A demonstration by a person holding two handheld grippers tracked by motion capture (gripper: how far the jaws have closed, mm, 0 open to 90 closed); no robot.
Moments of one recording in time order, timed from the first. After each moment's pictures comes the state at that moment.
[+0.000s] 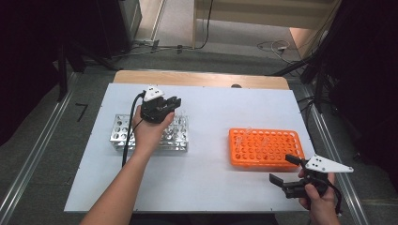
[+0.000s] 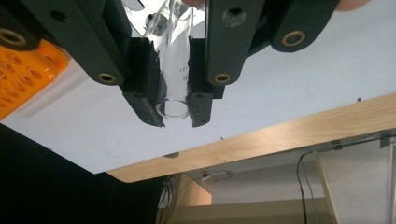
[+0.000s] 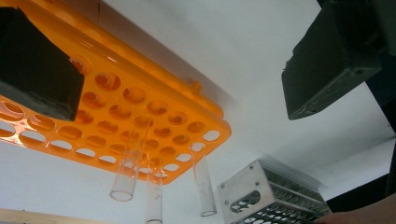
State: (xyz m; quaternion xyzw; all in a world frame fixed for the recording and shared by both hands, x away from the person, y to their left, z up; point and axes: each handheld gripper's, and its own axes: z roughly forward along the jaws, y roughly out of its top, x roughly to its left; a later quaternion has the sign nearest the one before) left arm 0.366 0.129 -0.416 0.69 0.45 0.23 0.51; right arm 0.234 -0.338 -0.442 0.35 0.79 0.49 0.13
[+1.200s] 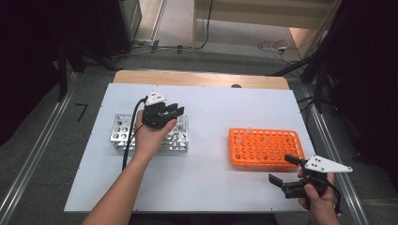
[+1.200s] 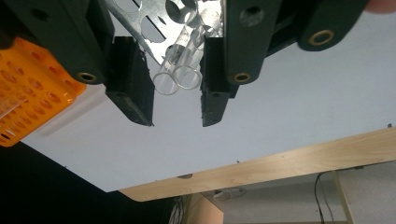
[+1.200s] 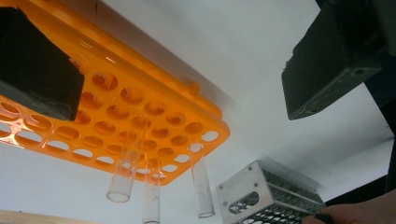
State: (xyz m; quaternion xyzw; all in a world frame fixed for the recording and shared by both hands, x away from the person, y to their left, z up) left arm 0.357 0.126 -0.424 0.71 0.45 0.19 0.51; right arm 0.234 -0.337 -0.442 0.35 0.79 0.49 0.13
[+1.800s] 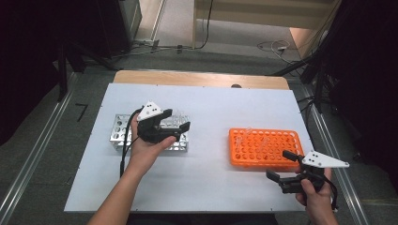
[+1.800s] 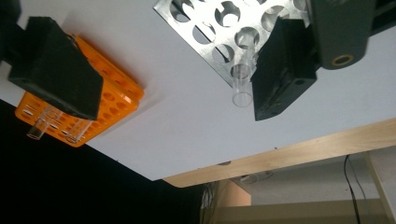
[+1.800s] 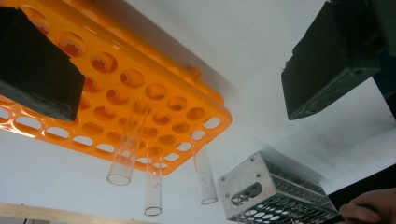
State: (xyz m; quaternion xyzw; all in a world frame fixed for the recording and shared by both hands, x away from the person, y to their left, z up) left arm 0.300 0.123 -0.407 0.71 0.40 0.18 0.55; right arm 0.243 -0.328 -0.437 0.35 0.78 0.49 0.13
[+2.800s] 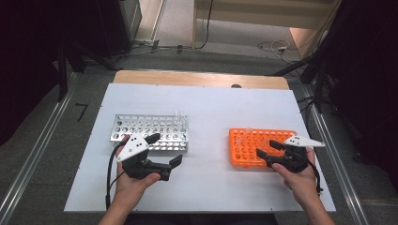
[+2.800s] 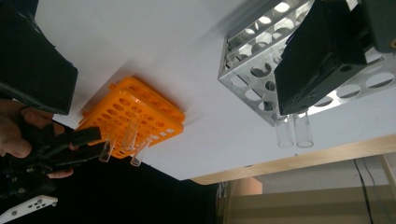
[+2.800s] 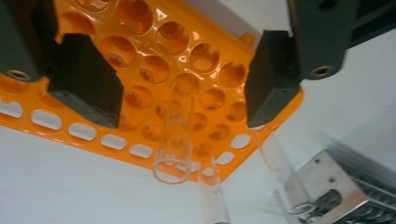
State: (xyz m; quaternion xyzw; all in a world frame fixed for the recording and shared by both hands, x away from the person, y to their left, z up) left arm 0.213 0.135 -0.415 0.71 0.37 0.18 0.56; right arm 0.294 -0.301 -0.451 0.42 0.78 0.43 0.16
